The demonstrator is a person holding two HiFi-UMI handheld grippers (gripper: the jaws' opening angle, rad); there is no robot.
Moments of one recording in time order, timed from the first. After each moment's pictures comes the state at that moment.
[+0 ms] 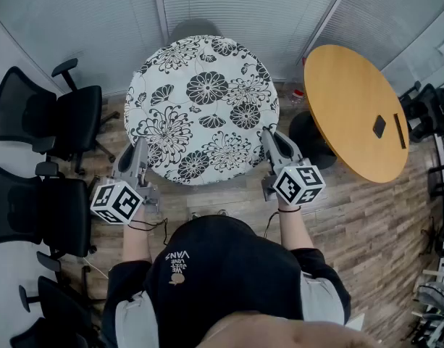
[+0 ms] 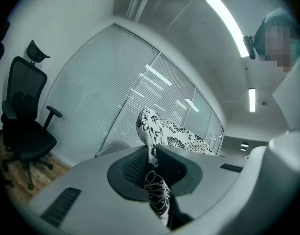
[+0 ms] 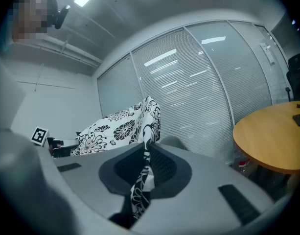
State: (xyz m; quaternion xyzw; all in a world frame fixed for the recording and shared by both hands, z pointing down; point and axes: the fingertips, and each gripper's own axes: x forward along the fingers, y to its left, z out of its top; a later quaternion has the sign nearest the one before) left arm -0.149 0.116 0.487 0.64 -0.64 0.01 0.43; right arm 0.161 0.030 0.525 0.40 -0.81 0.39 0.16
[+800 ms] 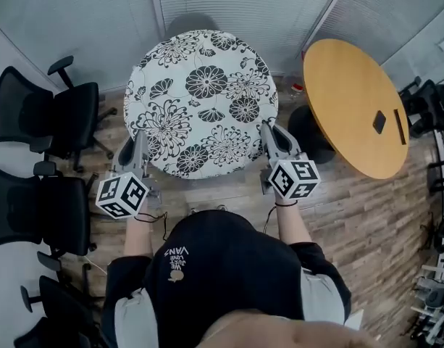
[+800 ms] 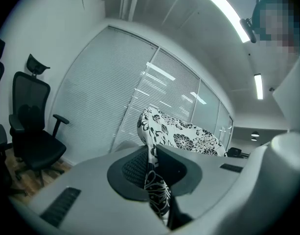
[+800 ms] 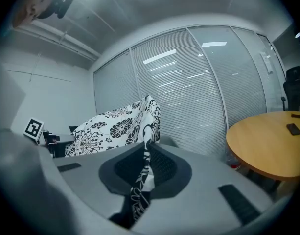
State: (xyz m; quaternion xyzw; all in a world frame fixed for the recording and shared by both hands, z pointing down) left arm -0.155 0.113 0.497 0.62 -0.67 0.06 0.40; right arm 0.159 0.029 0.528 0.42 -0.81 0.36 0.19
